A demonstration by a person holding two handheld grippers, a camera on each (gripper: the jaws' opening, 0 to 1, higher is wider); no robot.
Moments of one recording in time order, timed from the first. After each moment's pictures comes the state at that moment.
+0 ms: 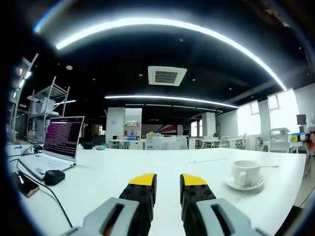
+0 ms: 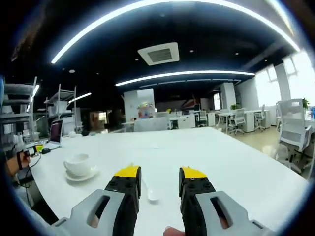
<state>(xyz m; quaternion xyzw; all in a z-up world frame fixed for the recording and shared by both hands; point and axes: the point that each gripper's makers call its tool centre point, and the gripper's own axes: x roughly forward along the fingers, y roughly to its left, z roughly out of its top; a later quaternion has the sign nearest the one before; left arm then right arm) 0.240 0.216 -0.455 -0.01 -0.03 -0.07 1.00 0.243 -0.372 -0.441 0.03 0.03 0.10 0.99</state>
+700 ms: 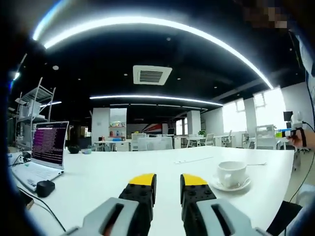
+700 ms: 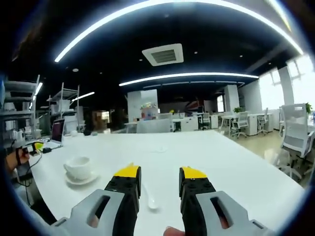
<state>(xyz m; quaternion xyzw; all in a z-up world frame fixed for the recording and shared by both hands) 0.238 0.200 -0.441 0.02 -0.03 -0.15 0.99 0.257 -0.367 -0.422 0.02 0.03 0.11 0.99</state>
